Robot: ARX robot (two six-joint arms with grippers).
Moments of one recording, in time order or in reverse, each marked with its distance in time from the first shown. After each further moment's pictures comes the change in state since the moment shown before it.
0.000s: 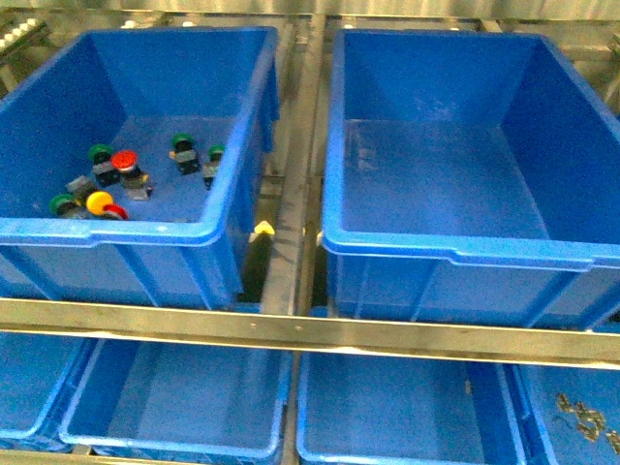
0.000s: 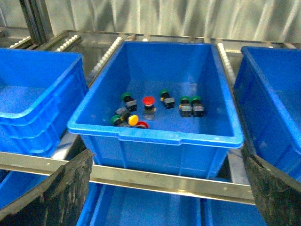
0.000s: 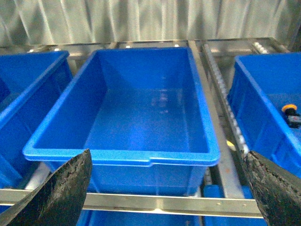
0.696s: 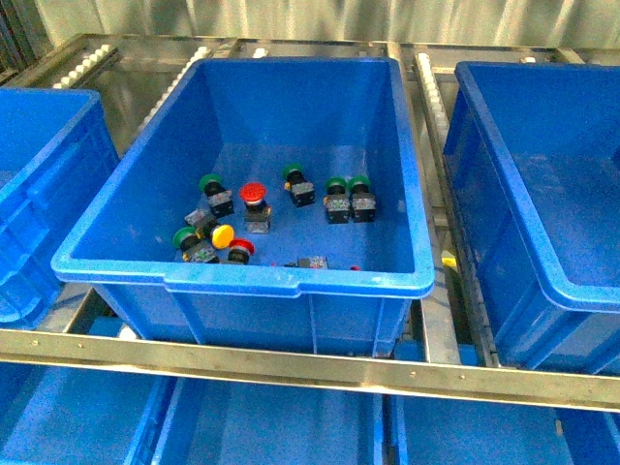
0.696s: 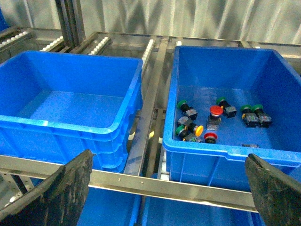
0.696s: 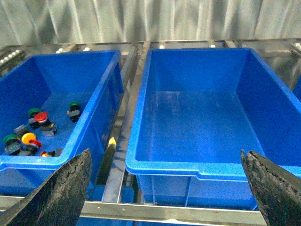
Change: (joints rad) left arm 0.000 0.000 0.000 0.000 -0.001 0.000; right arm 0.000 -0.001 0.000 0.000 -0.001 0.000
